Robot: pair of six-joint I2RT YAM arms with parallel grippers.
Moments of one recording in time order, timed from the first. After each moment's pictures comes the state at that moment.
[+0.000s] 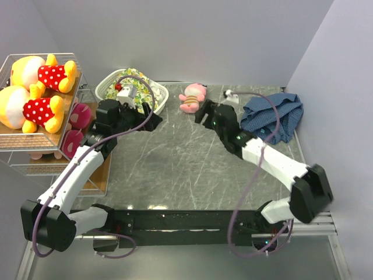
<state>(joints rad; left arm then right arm) -0.30 1.15 1.01 -0.16 0.32 -0.32 0.62 1.36 0.99 0.03 0.35 0.65</state>
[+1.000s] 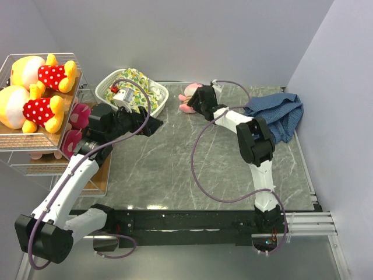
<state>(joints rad) -0.30 1.05 0.98 -0.14 0.45 -0.36 0.43 2.23 1.65 0.04 0.20 0.83</state>
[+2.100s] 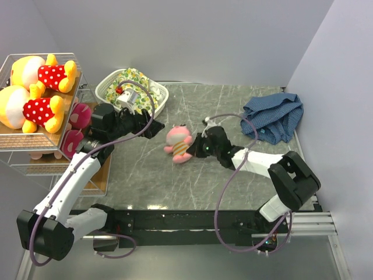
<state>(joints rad) -0.30 1.07 0.96 -0.13 0.50 -0.31 0.61 1.55 0.75 0.25 -0.15 0.65</state>
